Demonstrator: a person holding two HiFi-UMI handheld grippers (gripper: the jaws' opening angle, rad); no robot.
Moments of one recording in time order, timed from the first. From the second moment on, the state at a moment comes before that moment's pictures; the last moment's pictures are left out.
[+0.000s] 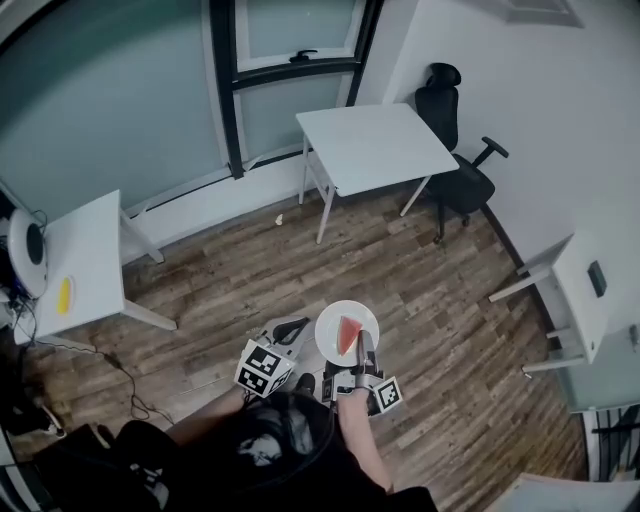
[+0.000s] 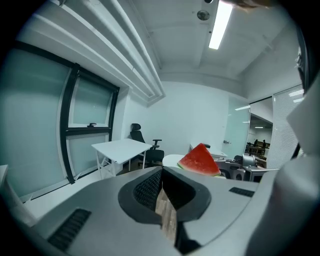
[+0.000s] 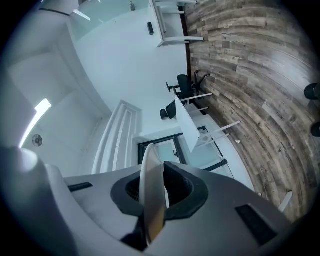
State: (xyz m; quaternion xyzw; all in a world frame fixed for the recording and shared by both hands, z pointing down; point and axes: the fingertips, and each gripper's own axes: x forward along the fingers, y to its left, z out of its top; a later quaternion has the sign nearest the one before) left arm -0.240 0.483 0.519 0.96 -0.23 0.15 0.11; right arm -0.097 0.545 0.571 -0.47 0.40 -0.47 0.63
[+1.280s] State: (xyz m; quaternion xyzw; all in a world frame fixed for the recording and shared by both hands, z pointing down) left arm -0.126 0.322 0.529 0.94 -0.27 0.14 0.16; right arm 0.010 0.378 0.571 -0.55 0.47 -0.48 0.50
